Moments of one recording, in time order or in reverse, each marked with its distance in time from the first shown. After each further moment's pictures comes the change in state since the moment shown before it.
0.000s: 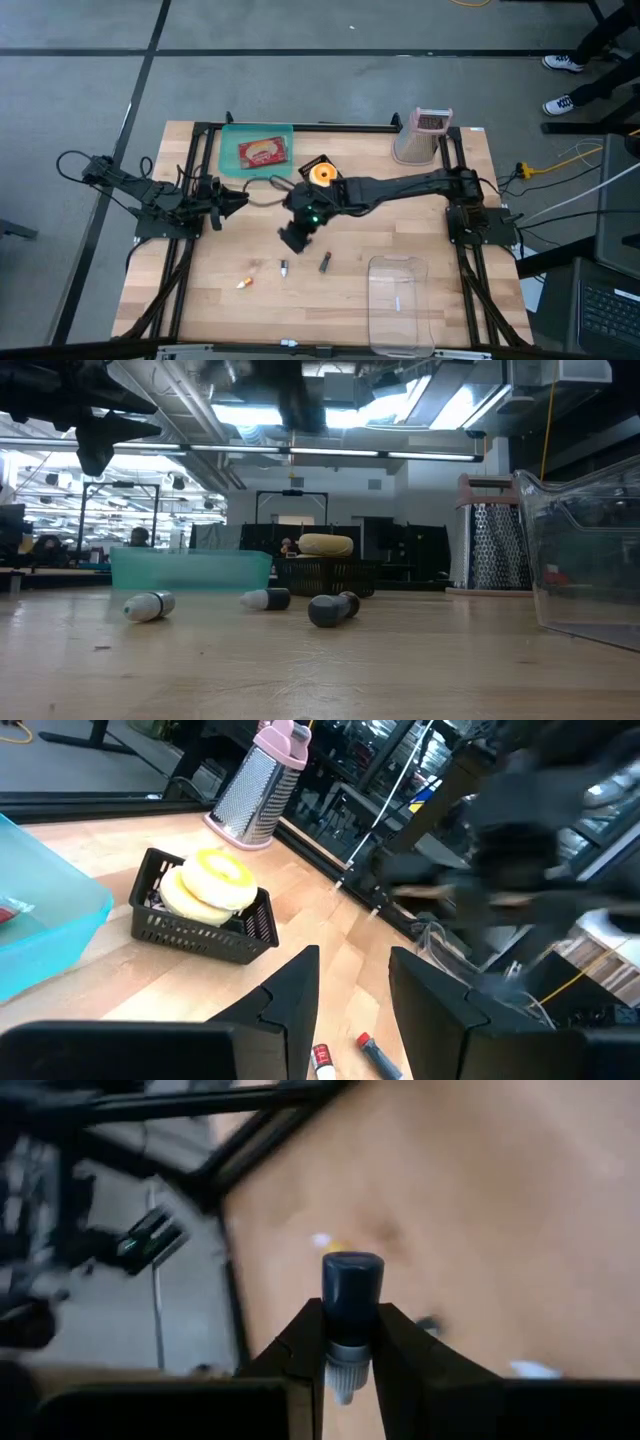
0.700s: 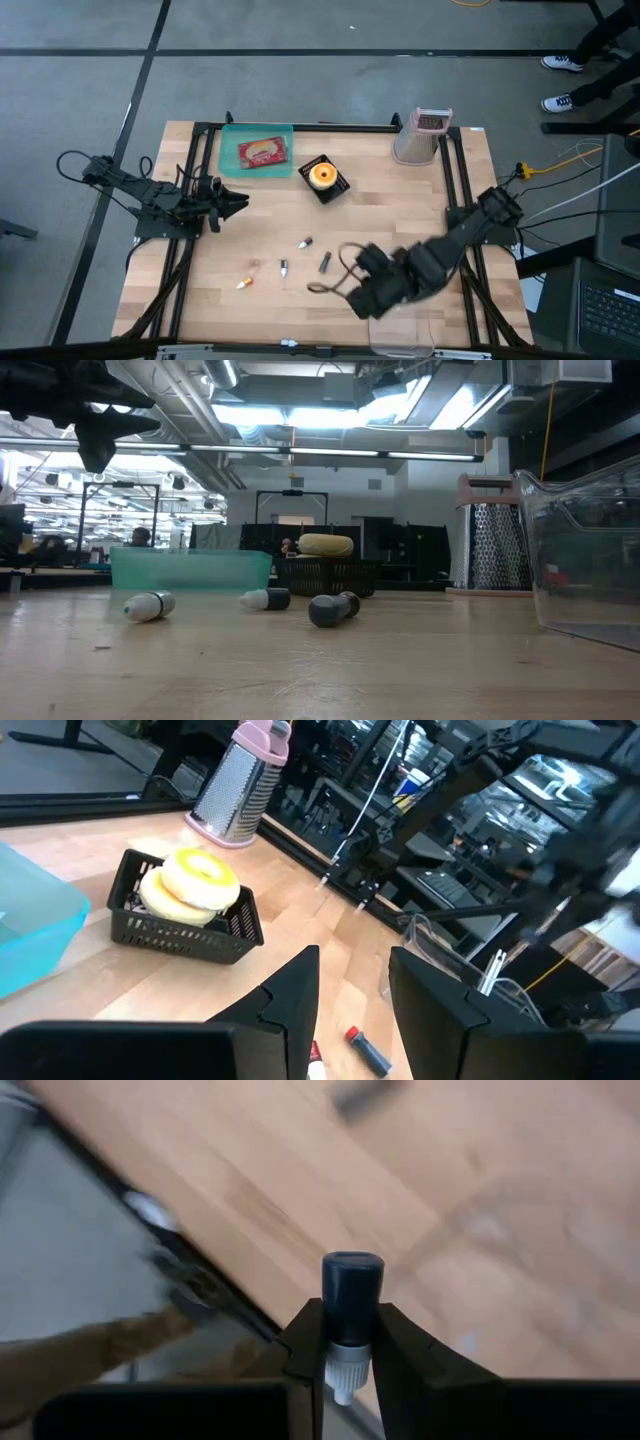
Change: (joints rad) left arm 0.000 -0.005 -0.001 0.017 0.043 0.034; right arm 0.509 -0.152 0.111 -0.830 0.380 0.732
